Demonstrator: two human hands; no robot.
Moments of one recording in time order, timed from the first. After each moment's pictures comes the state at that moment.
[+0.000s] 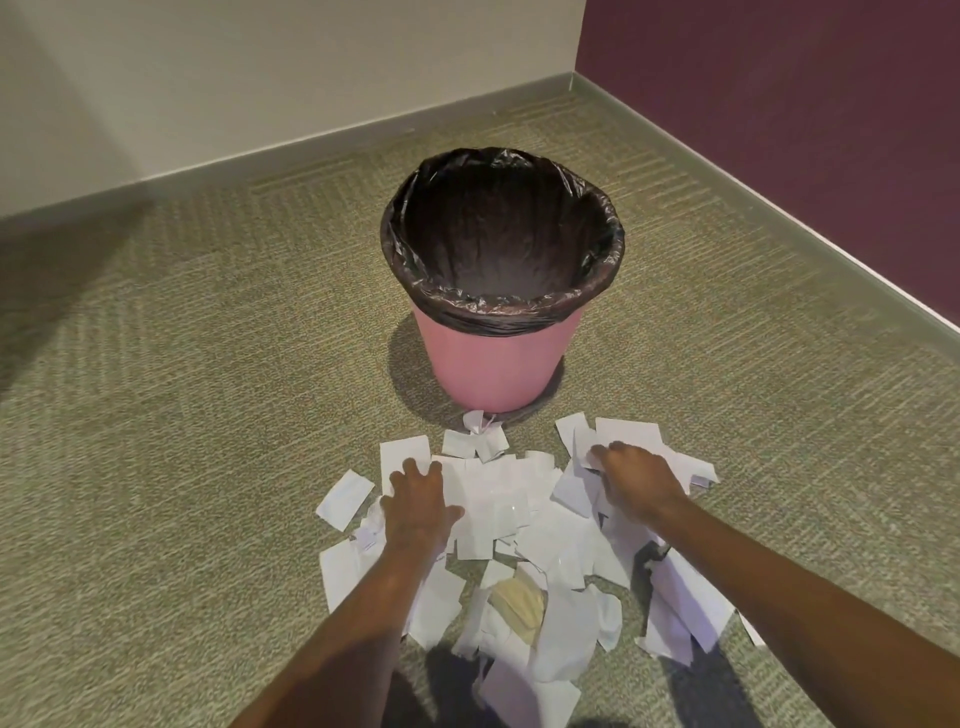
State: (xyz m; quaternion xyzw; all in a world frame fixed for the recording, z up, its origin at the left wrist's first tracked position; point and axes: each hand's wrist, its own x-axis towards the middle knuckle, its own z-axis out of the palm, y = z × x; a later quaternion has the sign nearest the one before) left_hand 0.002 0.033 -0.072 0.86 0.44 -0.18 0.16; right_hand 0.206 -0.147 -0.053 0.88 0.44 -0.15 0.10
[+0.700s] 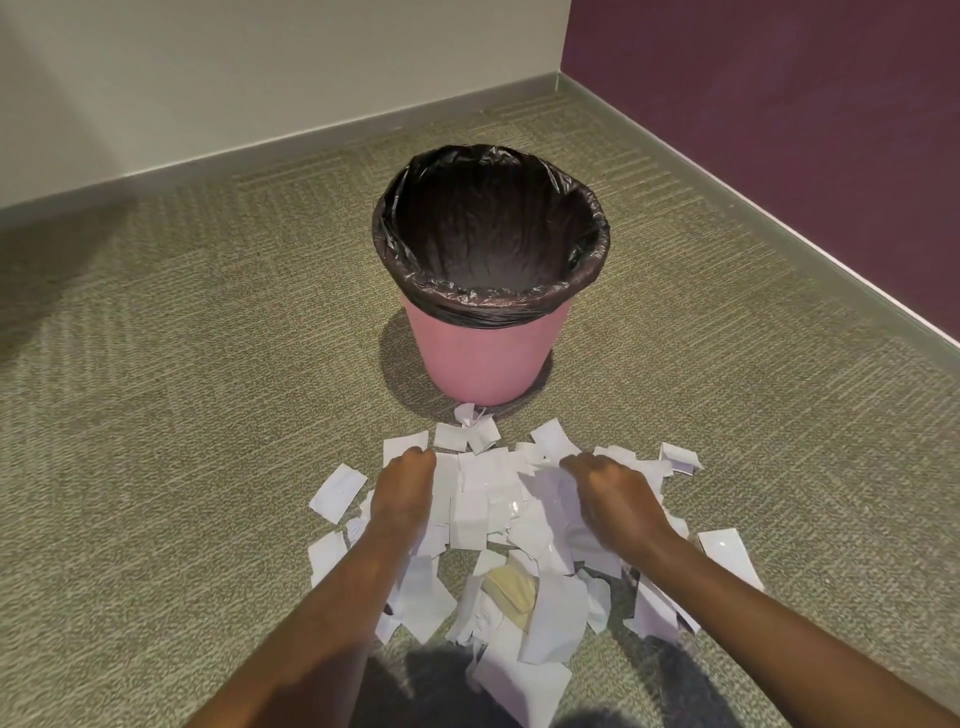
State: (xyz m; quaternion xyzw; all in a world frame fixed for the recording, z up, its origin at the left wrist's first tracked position) left_hand -0.002 0.045 -0.055 0.92 0.36 -0.12 0.09; right_hand 0.143 -0.166 -0.013 0.85 0.51 -0.05 -0.10
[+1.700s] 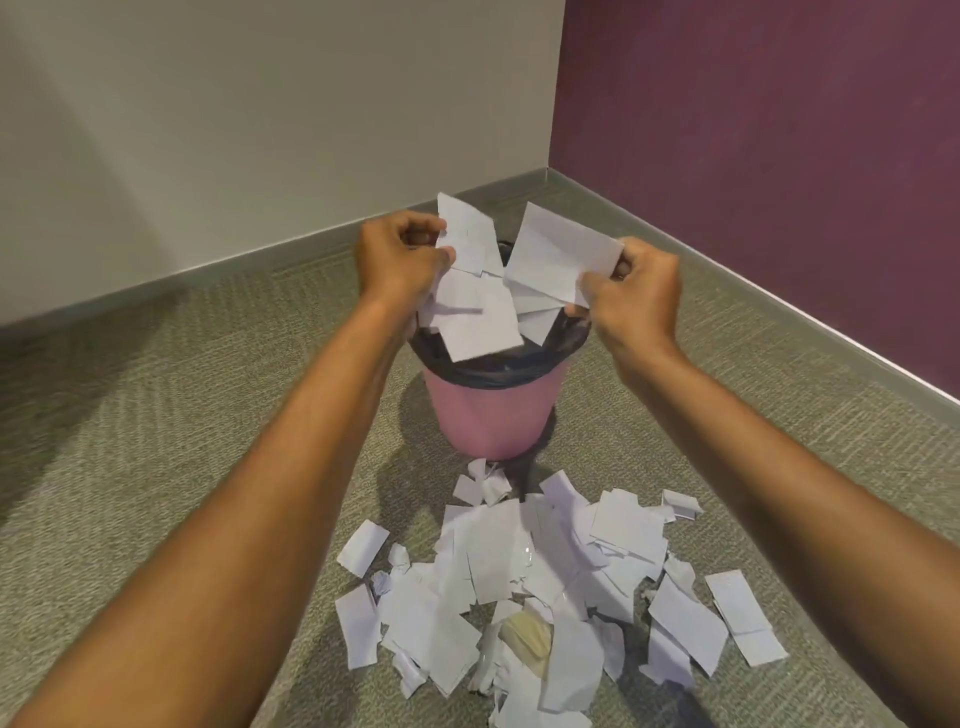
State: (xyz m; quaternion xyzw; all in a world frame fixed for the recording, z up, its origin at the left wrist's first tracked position) left_hand 0.089 0.115 0.238 0.66 0.34 0.38 0.55; right_hand 0.191 -0.058 0.217 0.75 0.19 0.00 -0.63
